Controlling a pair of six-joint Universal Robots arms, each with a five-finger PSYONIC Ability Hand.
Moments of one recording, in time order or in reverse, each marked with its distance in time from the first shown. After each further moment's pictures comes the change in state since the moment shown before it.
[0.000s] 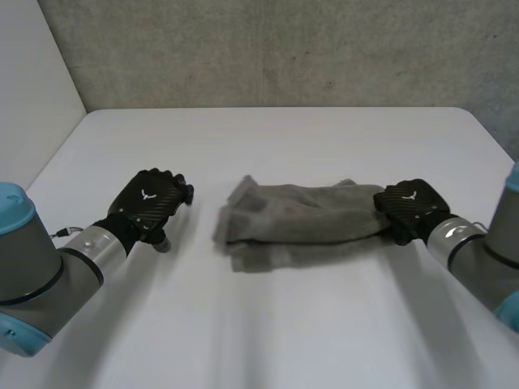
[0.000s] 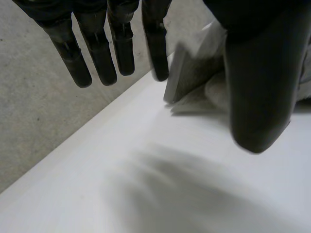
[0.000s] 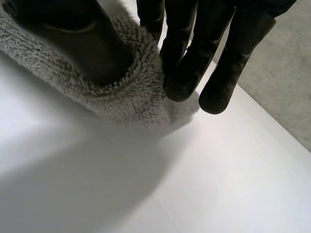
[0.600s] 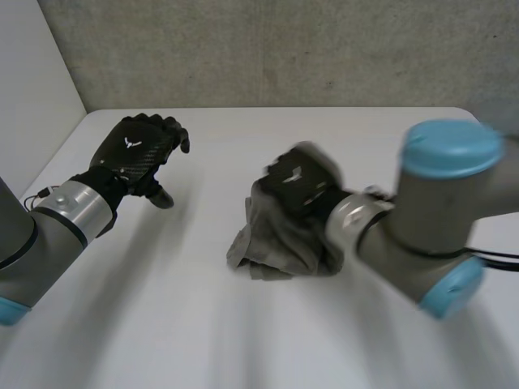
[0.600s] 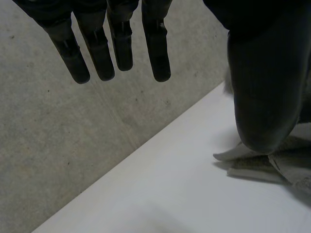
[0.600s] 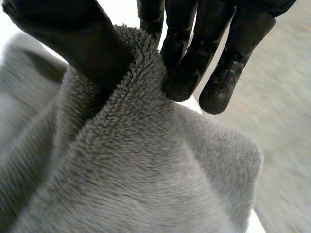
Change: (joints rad) left arm -0.016 0.143 0.114 -0.066 -0.007 -0.172; right arm 0.423 0.066 -0.343 0.135 -0.047 -0.115; left_hand -0.020 -0.052 -0.048 -0.047 -0.049; right_hand 0.005 0.009 0.000 0.000 0.000
